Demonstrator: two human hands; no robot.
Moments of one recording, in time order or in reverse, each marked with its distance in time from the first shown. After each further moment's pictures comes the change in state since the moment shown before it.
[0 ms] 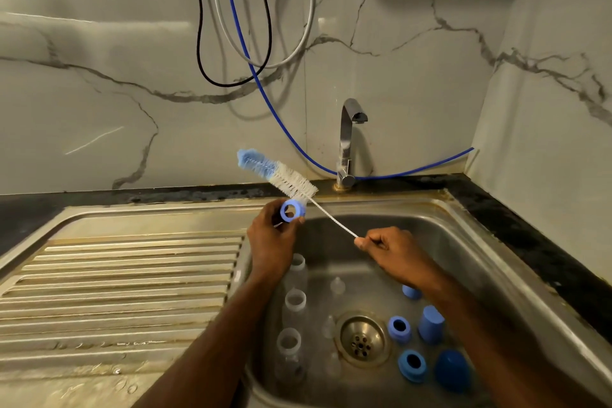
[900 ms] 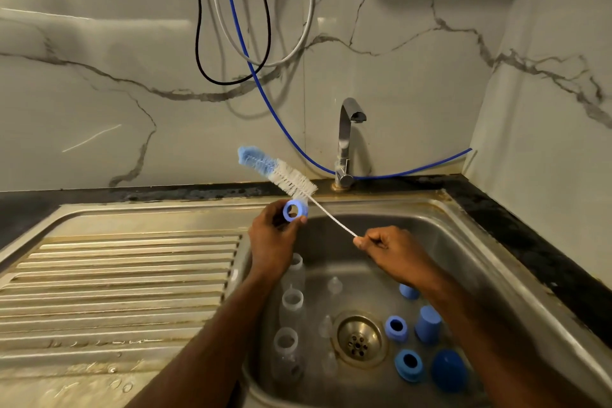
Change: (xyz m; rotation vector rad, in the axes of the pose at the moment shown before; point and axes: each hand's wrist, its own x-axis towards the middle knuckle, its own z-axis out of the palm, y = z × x) left_hand -0.004 0.005 0.002 -0.030 -0.023 -0.011; right_hand -0.002 -0.003 -0.004 -0.007 -0.011 0.012
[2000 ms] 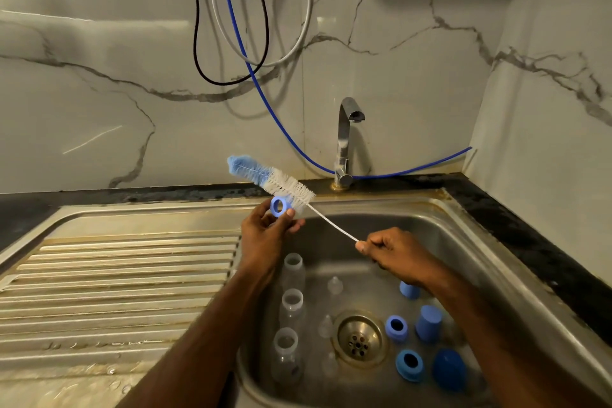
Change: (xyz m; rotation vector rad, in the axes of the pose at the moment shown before) left_hand 0.006 0.003 -0.010 -0.611 -0.112 -0.306; right_hand -0.002 0.003 -0.008 0.000 -0.101 0.025
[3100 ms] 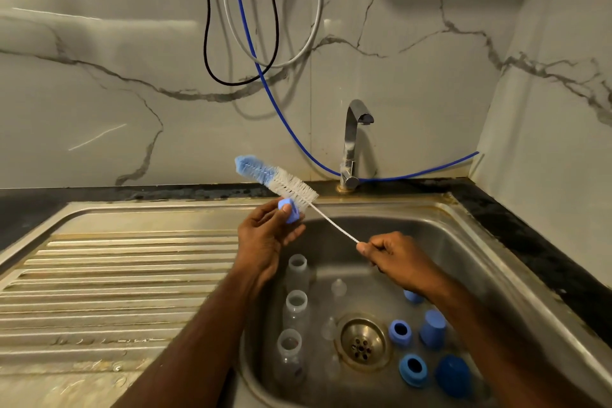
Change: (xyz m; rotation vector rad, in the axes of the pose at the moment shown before) left_hand 0.000 0.011 -0.007 -0.250 0.034 -0.151; right_hand -0.005 -0.015 0.007 0.014 0.047 0.009
